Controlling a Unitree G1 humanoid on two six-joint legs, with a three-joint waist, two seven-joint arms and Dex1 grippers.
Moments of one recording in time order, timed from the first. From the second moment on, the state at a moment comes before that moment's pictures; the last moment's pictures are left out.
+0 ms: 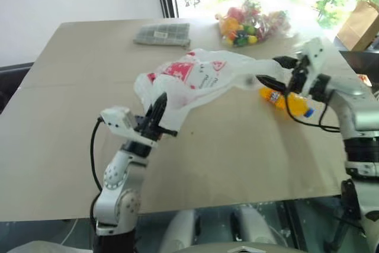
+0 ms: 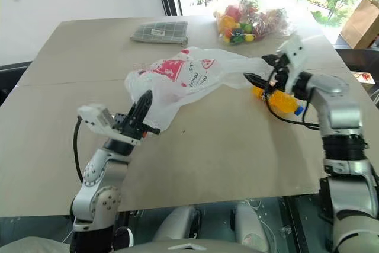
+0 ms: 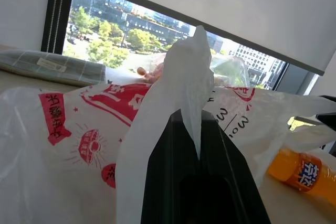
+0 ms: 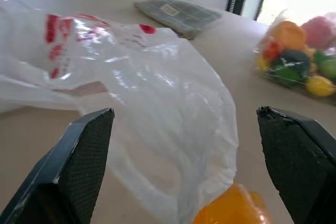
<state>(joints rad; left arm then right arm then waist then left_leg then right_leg) 0.07 0.16 0.11 -0.46 -0.55 0.13 -0.36 -0.64 -0.65 -0.13 0.08 0.41 0.55 0.96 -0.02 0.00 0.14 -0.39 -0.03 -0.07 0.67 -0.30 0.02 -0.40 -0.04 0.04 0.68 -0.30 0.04</state>
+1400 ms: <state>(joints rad) 0.07 0.11 0.05 -0.48 -0.48 0.07 -0.36 -0.69 -0.75 0.04 0.68 0.07 0.13 1.08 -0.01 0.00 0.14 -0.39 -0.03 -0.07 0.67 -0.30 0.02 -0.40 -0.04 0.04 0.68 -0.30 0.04</state>
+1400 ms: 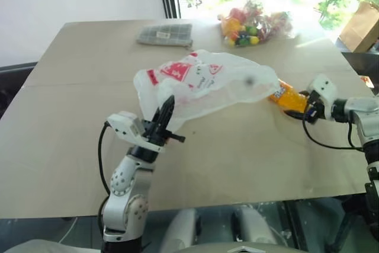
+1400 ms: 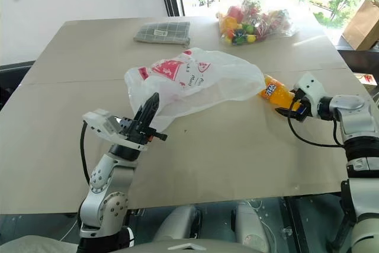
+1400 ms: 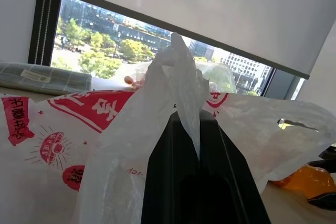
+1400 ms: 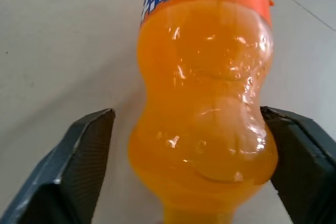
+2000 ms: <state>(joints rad) 0.08 0.11 0.04 -0.48 -0.48 0.06 -0.37 -0.88 -0.77 -0.17 0.46 0.29 0.37 1.01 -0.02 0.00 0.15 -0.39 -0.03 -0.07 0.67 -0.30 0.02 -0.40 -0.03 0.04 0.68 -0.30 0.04</state>
